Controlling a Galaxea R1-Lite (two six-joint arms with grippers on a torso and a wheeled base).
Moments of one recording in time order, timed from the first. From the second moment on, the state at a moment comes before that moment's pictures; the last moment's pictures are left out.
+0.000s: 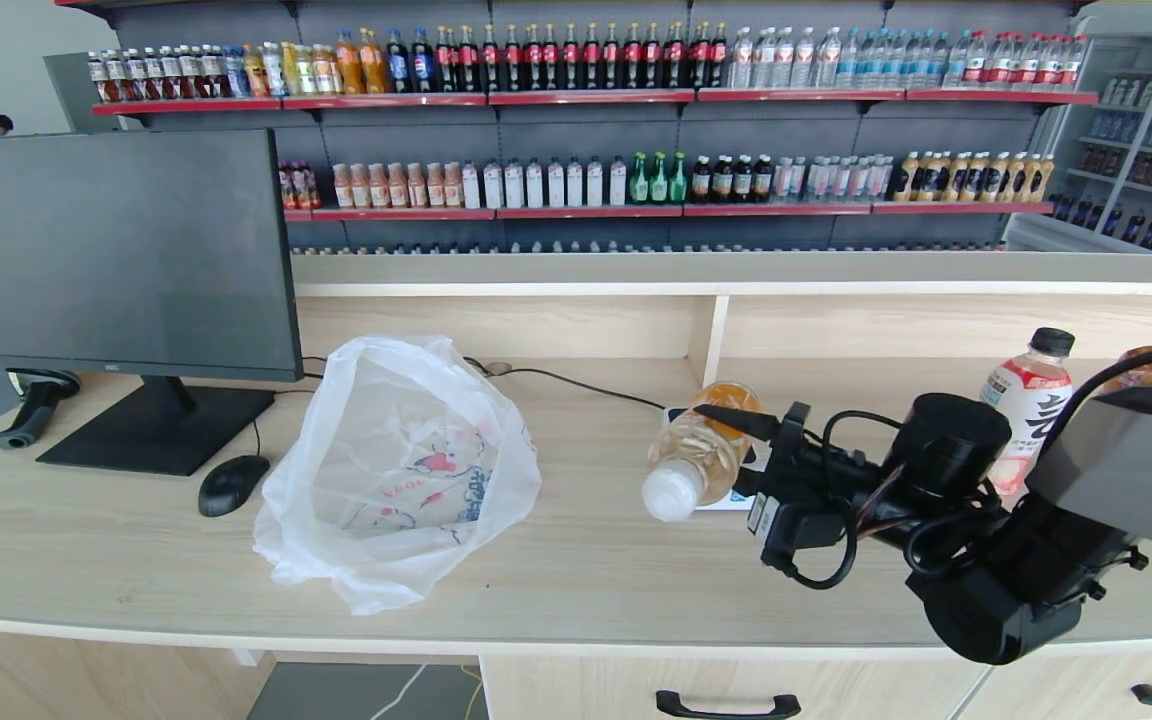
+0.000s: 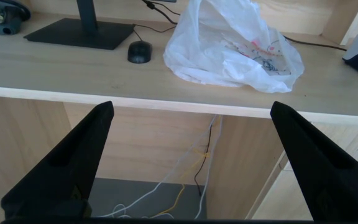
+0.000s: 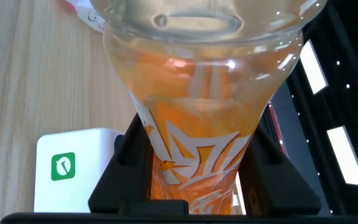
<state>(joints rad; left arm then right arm) 0.00 0.00 0.00 0.00 0.00 0.00 0.32 2.16 -0.68 -1.57 0.65 -1.33</state>
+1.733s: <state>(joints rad) 0.00 0.00 0.00 0.00 0.00 0.00 0.42 1.88 -0.54 -1.57 0.62 -0.85</state>
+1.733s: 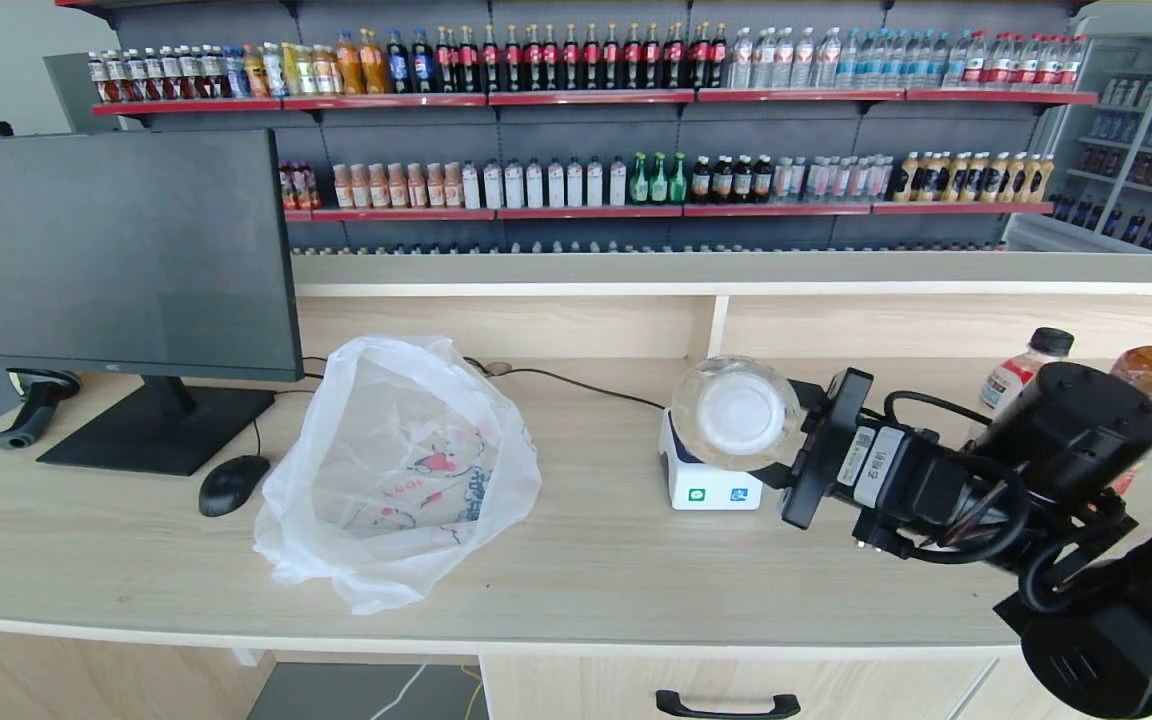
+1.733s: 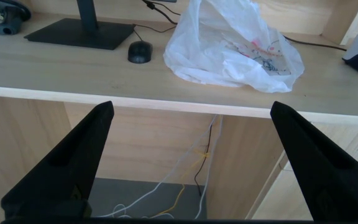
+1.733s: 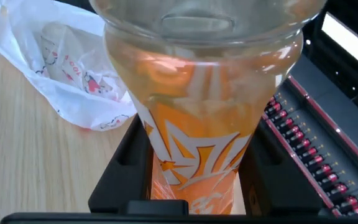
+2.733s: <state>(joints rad) 0.00 0.00 0.00 0.00 0.00 0.01 0.45 1.67 -0.43 -1.57 0.04 -0.15</state>
